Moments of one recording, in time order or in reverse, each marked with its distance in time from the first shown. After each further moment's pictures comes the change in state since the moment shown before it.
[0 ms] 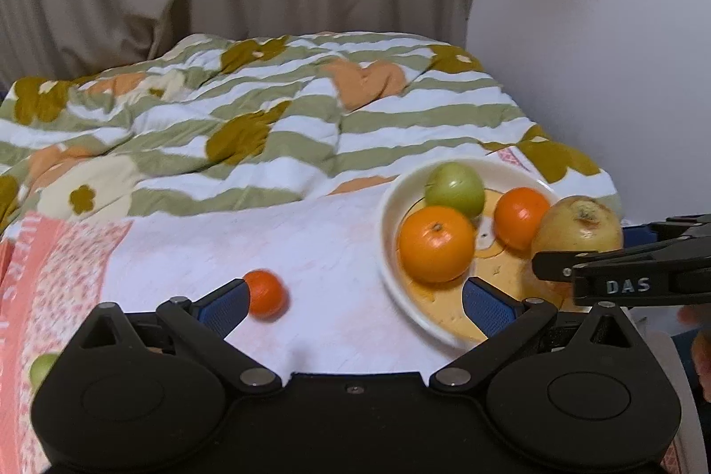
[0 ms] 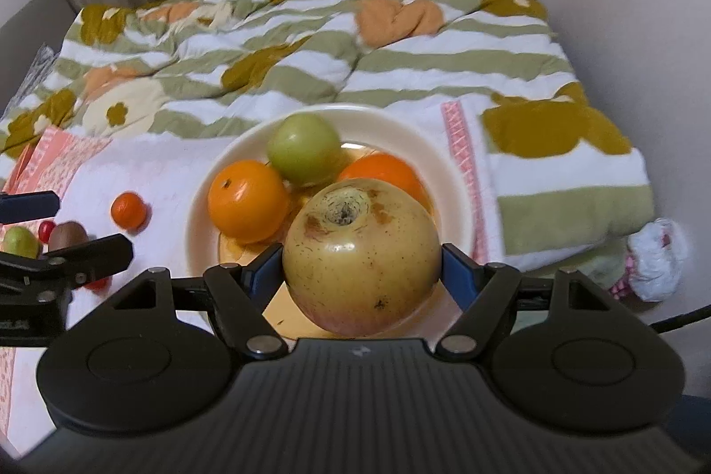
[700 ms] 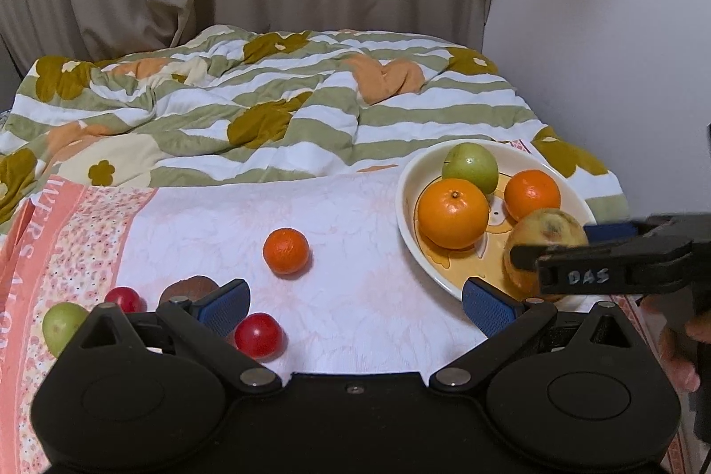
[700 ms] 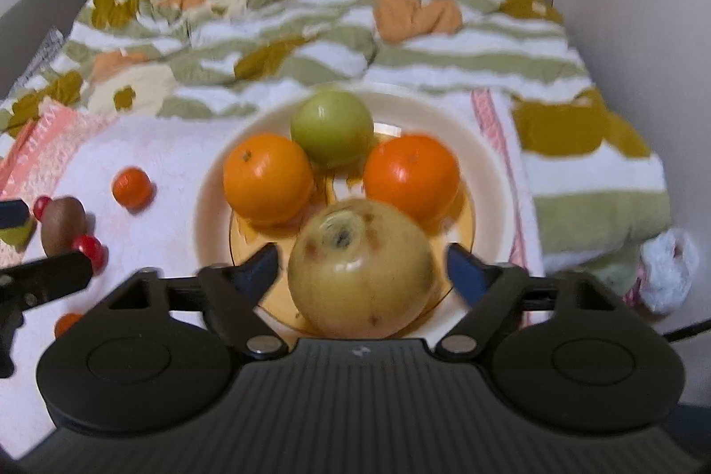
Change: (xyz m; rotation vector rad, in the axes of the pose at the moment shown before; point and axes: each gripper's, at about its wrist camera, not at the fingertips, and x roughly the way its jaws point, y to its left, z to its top) left arm -0.019 0.008 -0.026 -0.045 -0.009 0.020; right arm 0.009 0.015 -0.014 -0.050 -0.043 -0.005
